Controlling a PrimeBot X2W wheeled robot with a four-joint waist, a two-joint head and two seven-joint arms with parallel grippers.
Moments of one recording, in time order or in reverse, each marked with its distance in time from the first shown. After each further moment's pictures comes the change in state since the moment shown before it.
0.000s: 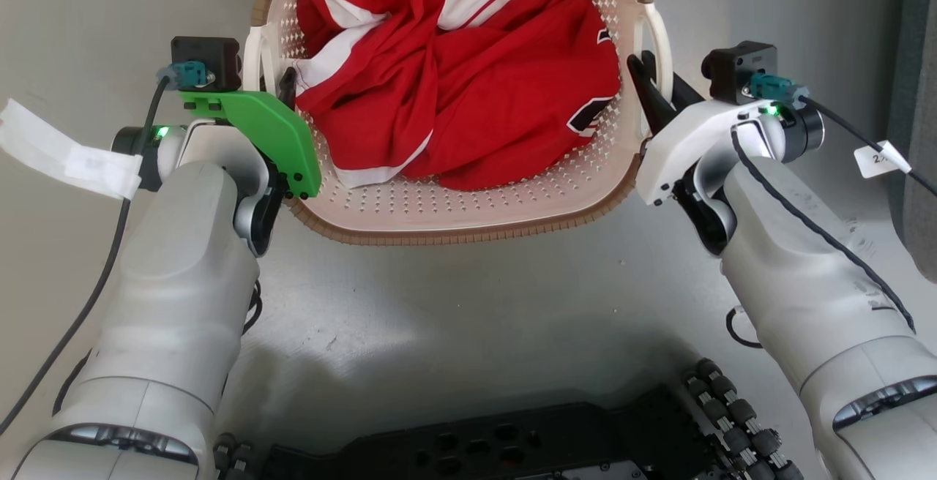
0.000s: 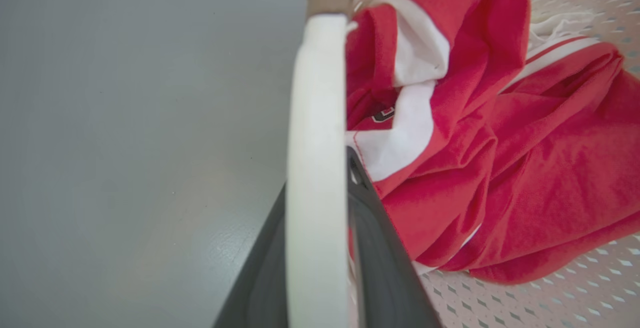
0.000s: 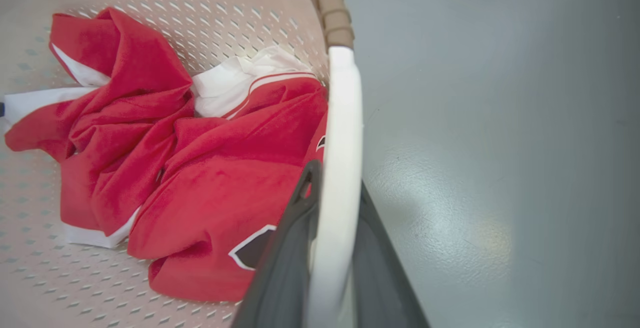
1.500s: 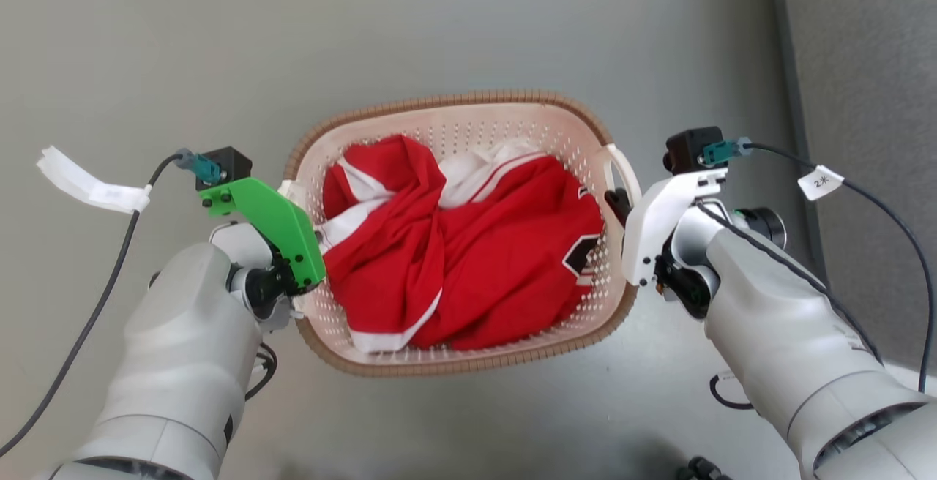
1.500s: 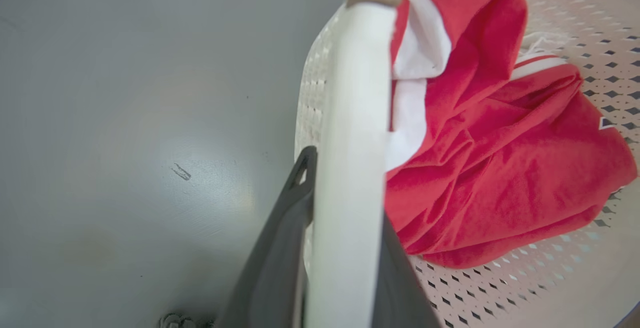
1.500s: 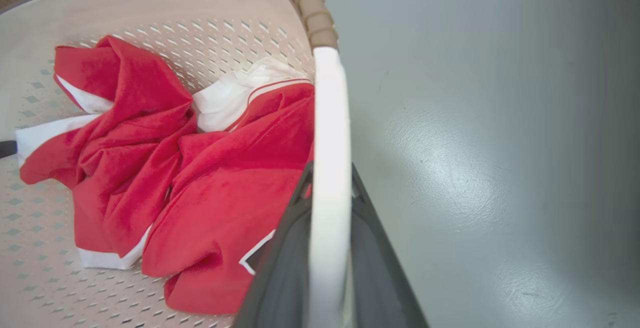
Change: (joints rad) left arm 0.066 -0.009 -0.059 0.192 -0.361 -0.045 0.380; right arm 0.045 0.024 0.179 0.176 0.302 0.001 0.273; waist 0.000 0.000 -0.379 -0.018
